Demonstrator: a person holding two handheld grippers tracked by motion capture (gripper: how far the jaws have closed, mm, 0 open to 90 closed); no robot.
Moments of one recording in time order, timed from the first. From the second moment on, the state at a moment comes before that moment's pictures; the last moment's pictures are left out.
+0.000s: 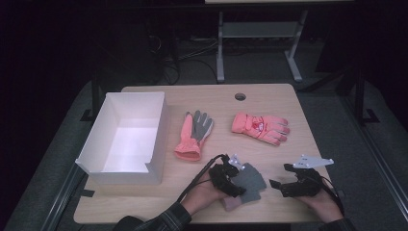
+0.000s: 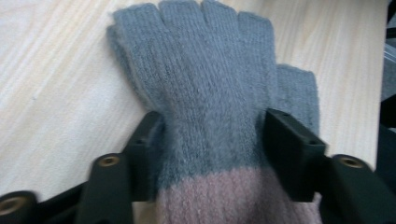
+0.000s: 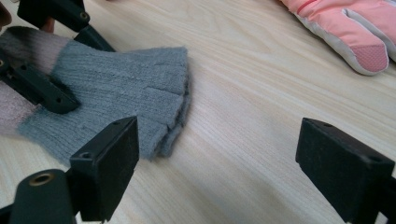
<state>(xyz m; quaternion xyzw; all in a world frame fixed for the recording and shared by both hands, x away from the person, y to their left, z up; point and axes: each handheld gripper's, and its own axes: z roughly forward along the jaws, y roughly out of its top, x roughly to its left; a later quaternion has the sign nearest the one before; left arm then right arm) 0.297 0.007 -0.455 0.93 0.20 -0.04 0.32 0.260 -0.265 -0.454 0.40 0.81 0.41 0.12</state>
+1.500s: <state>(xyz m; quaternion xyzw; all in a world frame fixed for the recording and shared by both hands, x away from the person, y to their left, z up) 0.316 0.050 -0.390 0.91 0.22 -0.07 0.35 0.261 -0.259 -0.457 0.40 0.82 0.39 0.14</state>
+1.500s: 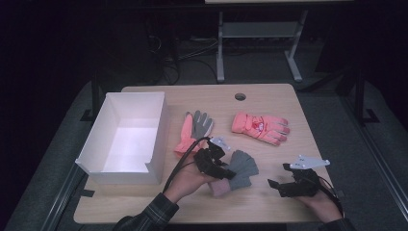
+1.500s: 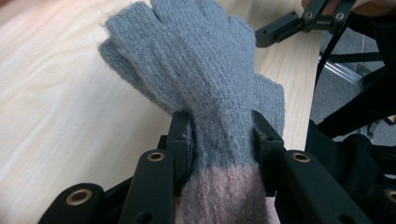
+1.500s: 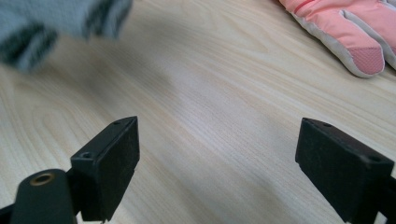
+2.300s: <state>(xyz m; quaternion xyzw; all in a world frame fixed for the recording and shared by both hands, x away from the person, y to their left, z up) 0.328 0.116 -0.322 0.88 0.26 -0.02 0.39 0.267 -0.252 -0.459 0.39 0.82 0.39 0.13</state>
